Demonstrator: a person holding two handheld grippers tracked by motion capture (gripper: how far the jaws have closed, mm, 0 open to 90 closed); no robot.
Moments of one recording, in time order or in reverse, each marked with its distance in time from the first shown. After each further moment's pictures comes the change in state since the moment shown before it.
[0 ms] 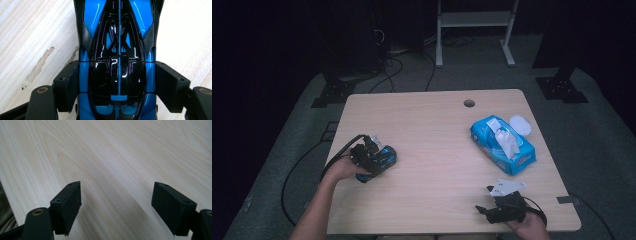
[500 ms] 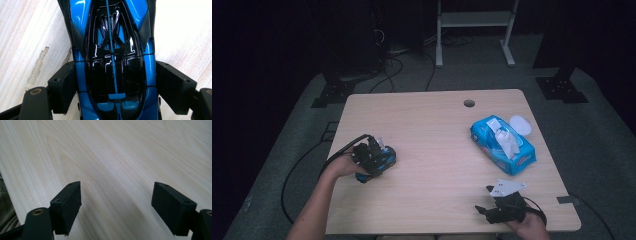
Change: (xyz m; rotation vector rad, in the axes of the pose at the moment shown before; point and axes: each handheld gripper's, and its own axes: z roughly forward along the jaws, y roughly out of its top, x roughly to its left) left arm -0.002 0.008 0.005 0.111 -0.002 0.117; right arm 0.001 0.001 -0.001 -0.016 0.005 -0.016
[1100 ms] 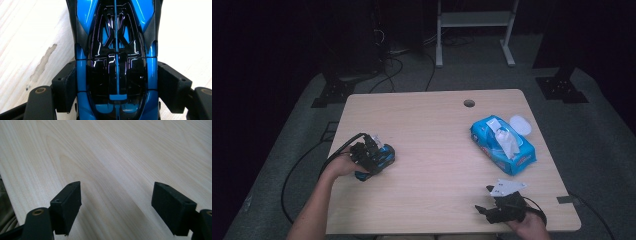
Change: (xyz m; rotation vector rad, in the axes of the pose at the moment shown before) left arm 0.010 -0.010 -0.001 -0.070 0.000 -0.085; right arm -0.001 -0.001 0.001 0.001 0.000 0.005
